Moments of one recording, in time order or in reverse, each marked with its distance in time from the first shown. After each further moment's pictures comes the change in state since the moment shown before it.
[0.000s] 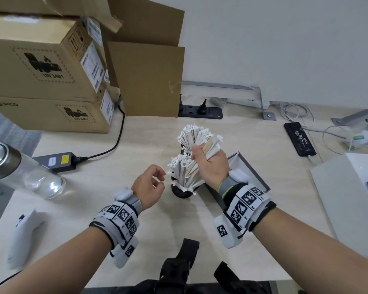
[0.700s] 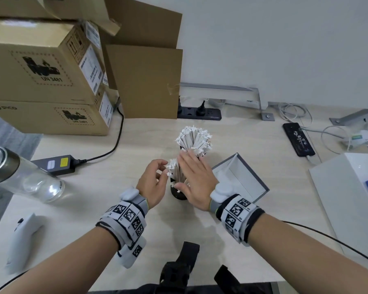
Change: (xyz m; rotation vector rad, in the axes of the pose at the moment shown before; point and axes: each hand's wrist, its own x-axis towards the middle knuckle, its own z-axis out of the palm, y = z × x) left_hand 0.007 0.015 0.012 -0.112 0.124 0.039; right_hand -0.024 0.037 0.019 -0.648 -0.420 -0.441
